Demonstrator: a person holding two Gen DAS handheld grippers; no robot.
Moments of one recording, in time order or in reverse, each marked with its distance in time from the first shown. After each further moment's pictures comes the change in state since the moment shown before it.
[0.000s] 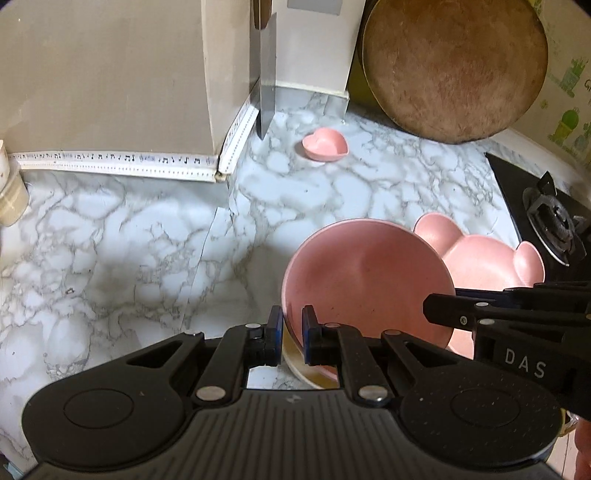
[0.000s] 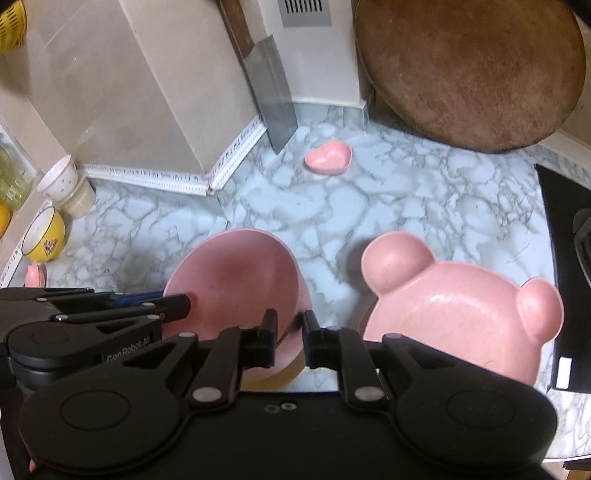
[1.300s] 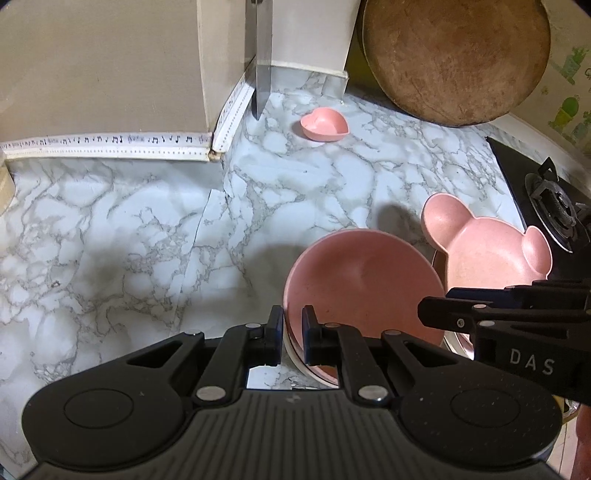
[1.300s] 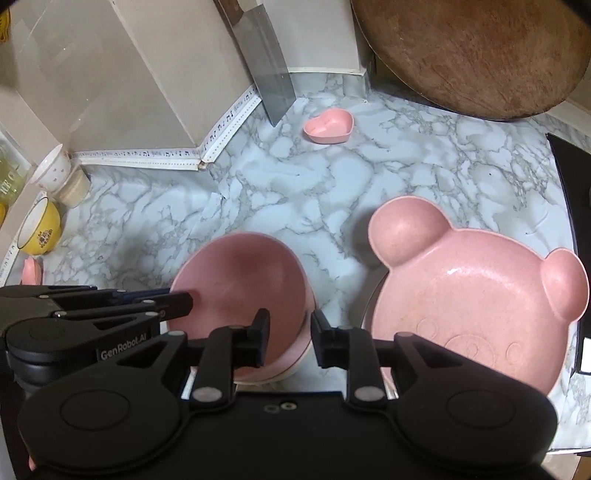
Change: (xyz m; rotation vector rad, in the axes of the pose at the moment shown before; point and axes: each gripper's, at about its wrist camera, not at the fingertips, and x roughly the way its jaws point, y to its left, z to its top) left arm 0.020 0.008 -0.002 0.014 0.030 -0.029; right arm 0.024 -0.007 -0.011 0.036 0.048 0.030
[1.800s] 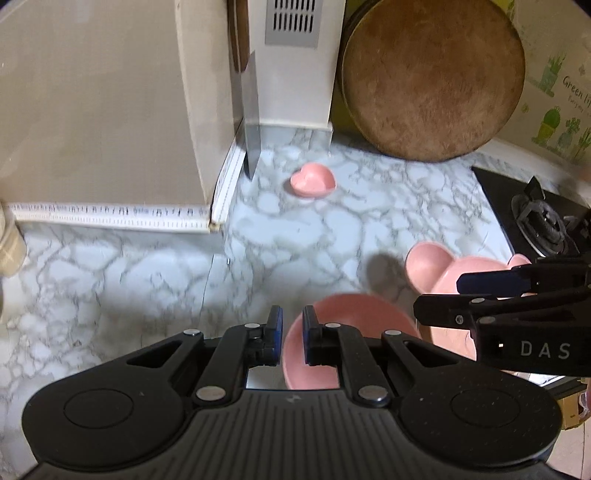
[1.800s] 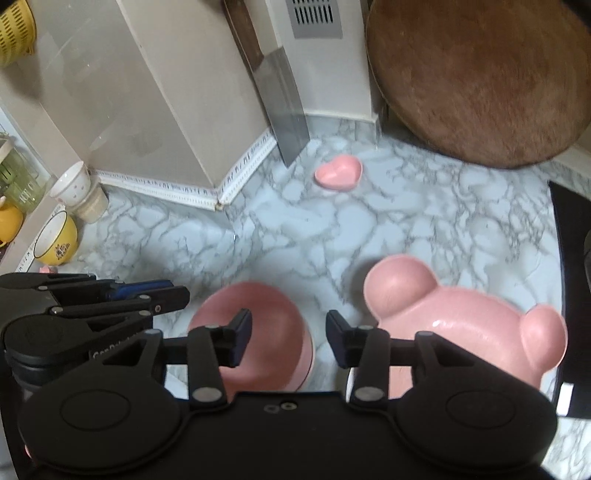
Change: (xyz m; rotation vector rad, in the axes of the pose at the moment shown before) left arm -0.036 -0.011 0.028 0.077 -0.132 0.012; right arm -0.032 0.000 0.027 -0.070 -0.082 0.019
